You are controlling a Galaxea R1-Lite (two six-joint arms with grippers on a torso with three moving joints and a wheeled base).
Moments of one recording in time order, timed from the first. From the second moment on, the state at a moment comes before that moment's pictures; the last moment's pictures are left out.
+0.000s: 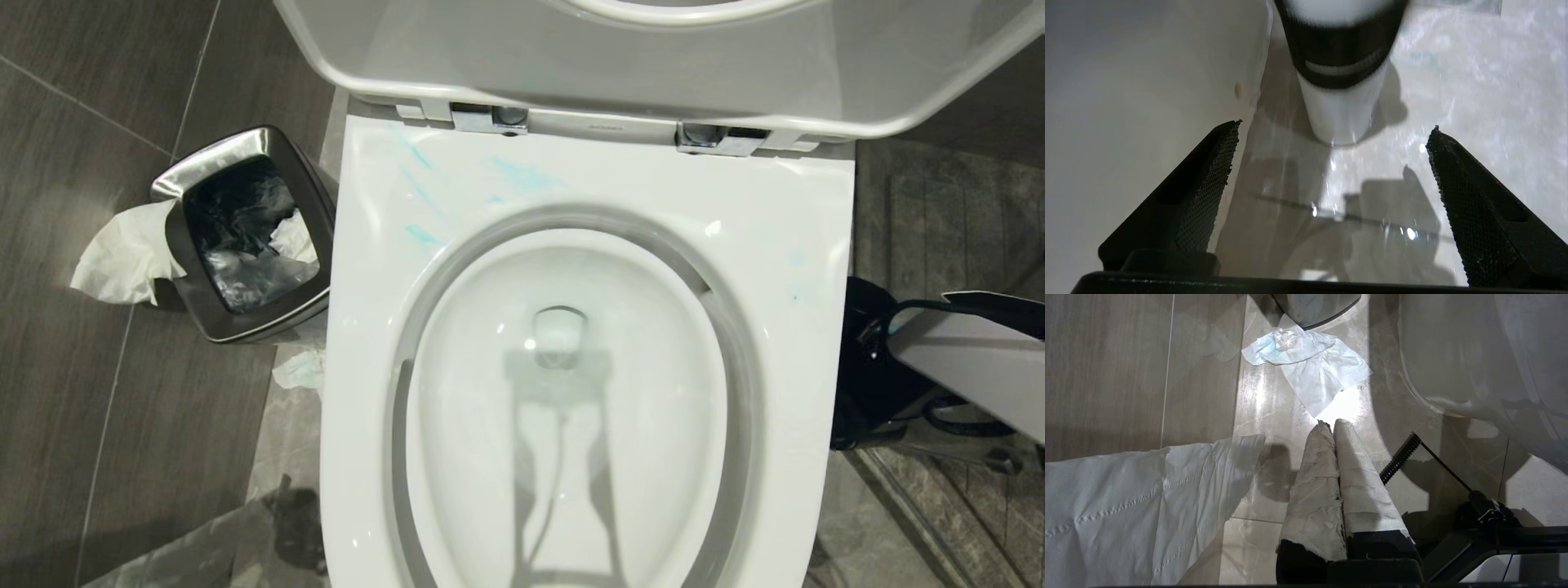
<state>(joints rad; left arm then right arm) -0.01 0.00 0.00 0.01 0.00 0.00 0.10 2.34 -1.12 -1.52 0.00 0.06</state>
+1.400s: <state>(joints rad) -0.01 0.00 0.00 0.01 0.00 0.00 0.12 2.47 -1.41 -1.52 0.01 -0.16</state>
